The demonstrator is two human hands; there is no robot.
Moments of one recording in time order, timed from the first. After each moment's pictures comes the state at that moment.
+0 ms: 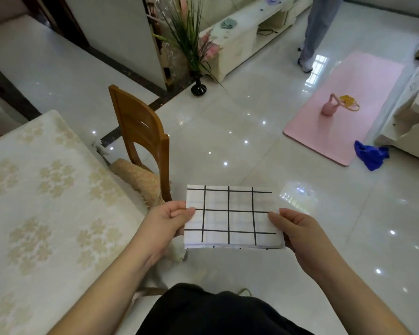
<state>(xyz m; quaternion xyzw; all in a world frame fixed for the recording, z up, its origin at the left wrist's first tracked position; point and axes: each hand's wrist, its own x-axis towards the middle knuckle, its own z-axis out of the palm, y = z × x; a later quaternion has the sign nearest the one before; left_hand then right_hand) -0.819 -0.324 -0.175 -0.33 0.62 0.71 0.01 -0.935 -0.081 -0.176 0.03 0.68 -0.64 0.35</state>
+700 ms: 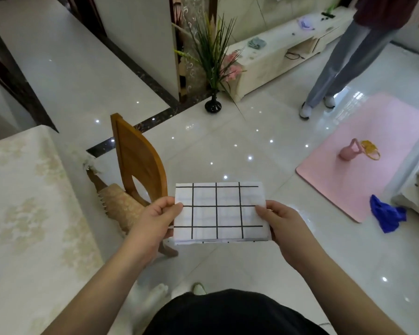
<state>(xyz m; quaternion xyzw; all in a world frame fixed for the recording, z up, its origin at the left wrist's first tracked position) -1.015 -0.493 -0.196 -0.43 0.56 0.70 -0.06 -1.165 -0.281 -0.171 -0.02 0.72 -0.59 0.37</state>
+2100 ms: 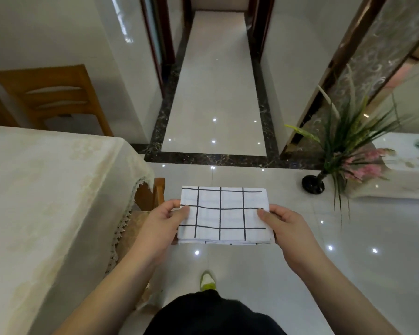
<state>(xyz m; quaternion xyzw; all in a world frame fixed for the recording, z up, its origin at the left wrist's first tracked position) -1.266 -0.710 -0.187 -0.59 0.41 0.61 -0.33 -1.509 -0.662 -0.174 -0.29 0.66 -0.44 0.54</state>
